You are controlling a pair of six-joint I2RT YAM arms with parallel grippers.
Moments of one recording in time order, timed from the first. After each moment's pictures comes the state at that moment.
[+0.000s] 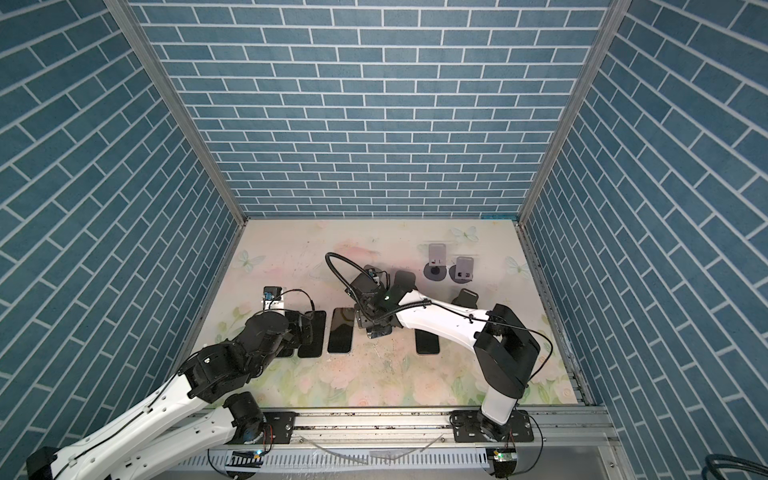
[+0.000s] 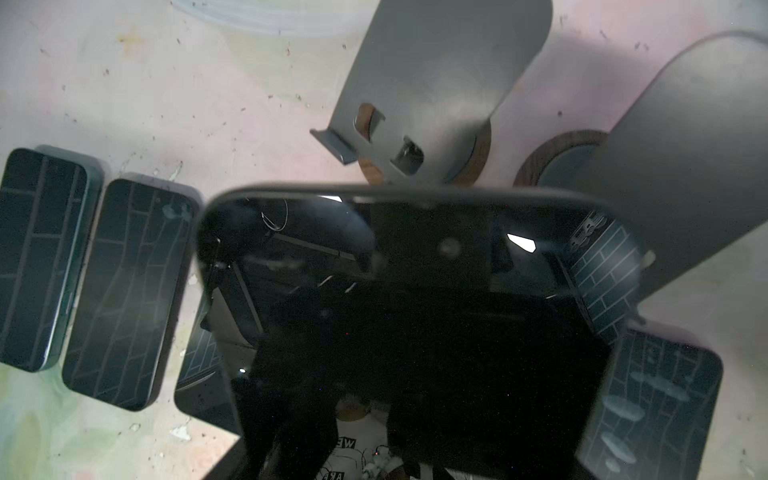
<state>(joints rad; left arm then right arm) -0.83 0.68 0.66 -0.67 -0.54 -0.55 1.05 1.69 1.25 -0.67 0.25 0.64</state>
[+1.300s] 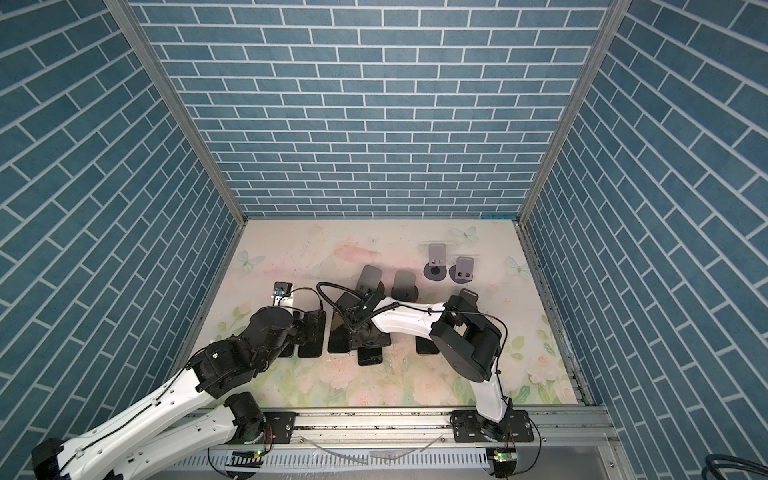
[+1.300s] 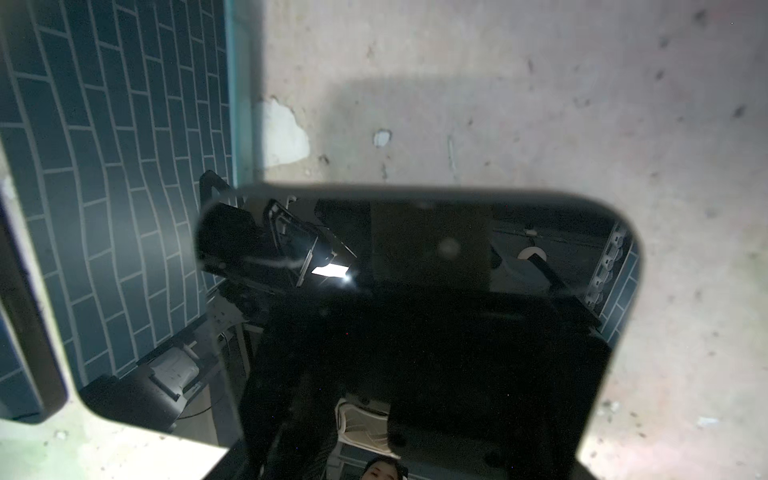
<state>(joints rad) -0.83 0.71 0.66 -0.59 -0.52 -0.43 1.08 1.96 1.34 -0.74 0.04 0.88</state>
